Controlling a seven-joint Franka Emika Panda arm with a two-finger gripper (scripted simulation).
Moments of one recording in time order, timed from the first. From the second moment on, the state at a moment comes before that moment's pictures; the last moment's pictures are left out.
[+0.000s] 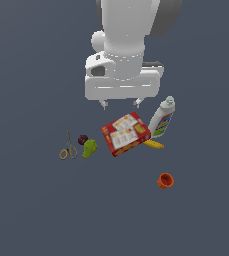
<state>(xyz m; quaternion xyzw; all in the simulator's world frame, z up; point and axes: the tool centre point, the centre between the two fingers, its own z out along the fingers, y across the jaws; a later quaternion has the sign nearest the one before) -0.004 0.022 0.331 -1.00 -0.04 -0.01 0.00</state>
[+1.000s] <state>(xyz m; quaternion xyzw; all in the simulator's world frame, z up) 0.051 0.064 0.287 -1.00 0.05 -0.01 0.00</state>
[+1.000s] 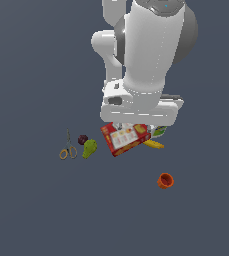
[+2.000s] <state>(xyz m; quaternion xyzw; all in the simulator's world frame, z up) 0.125 0.166 0.158 -0.97 0.23 0.00 0.00</state>
